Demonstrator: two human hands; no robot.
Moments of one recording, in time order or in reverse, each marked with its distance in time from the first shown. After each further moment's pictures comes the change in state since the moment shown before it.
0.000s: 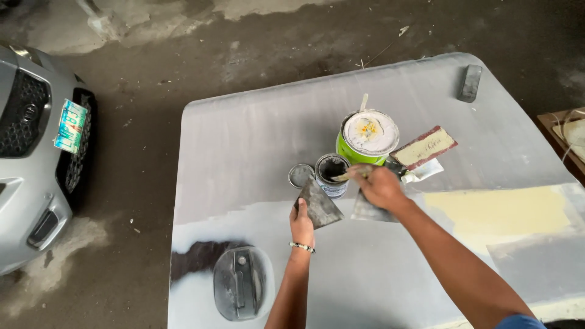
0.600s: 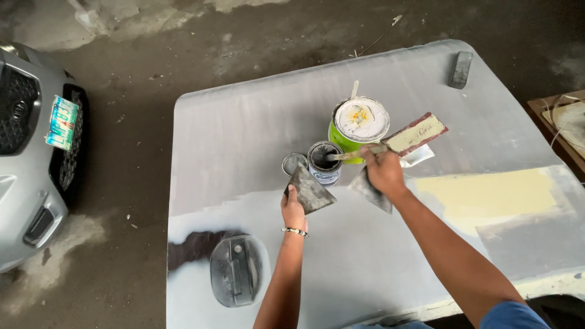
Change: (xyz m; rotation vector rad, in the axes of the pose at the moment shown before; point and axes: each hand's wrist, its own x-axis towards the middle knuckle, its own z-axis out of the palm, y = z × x) left_hand 0.006 0.004 -0.001 -0.106 0.058 -0.050; right_hand -0.014 -0.003 -0.009 0.102 0.085 0.548
